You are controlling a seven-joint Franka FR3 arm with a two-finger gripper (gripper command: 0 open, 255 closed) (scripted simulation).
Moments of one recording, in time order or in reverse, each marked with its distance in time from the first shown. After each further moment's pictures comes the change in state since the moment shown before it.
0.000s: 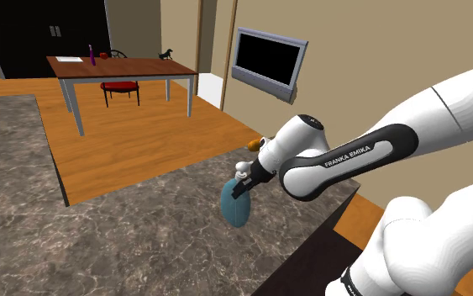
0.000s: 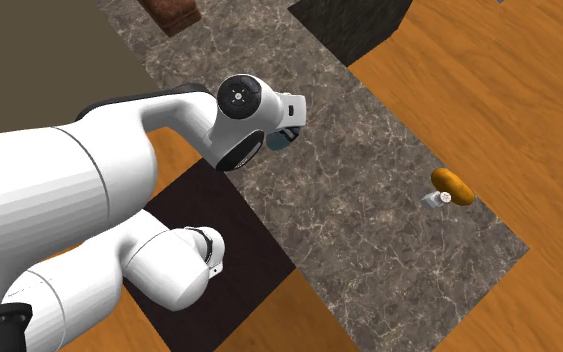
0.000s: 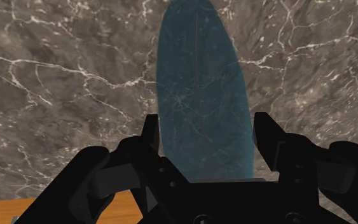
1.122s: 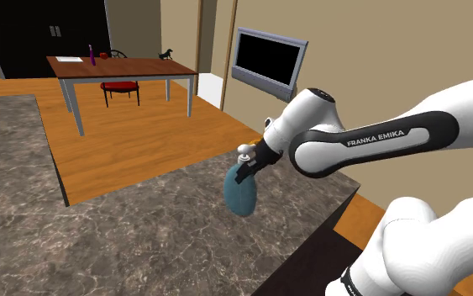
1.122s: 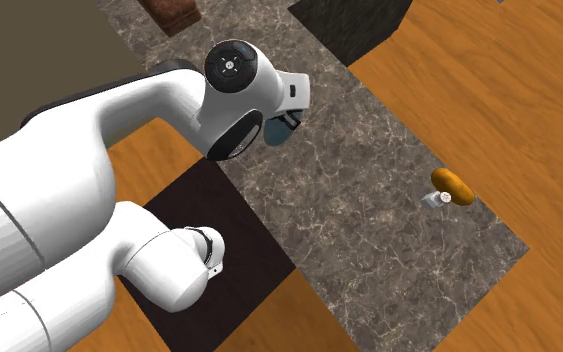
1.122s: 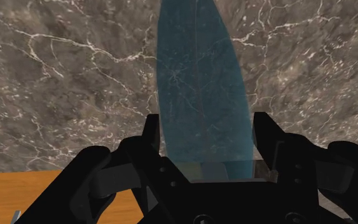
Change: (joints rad) arm -0.037 -0.161 0.020 0.082 -0.039 -0.245 0.035
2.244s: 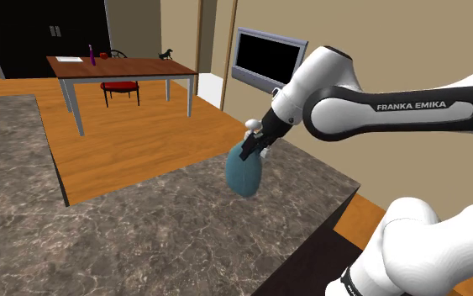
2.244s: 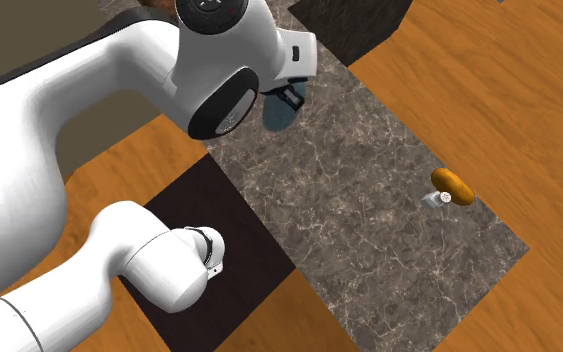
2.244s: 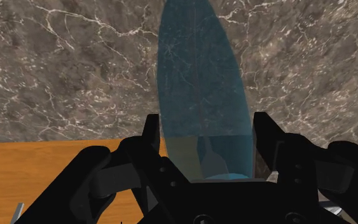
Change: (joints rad) arm -0.019 -0.104 0.003 0.169 -0.026 -0.272 0.026
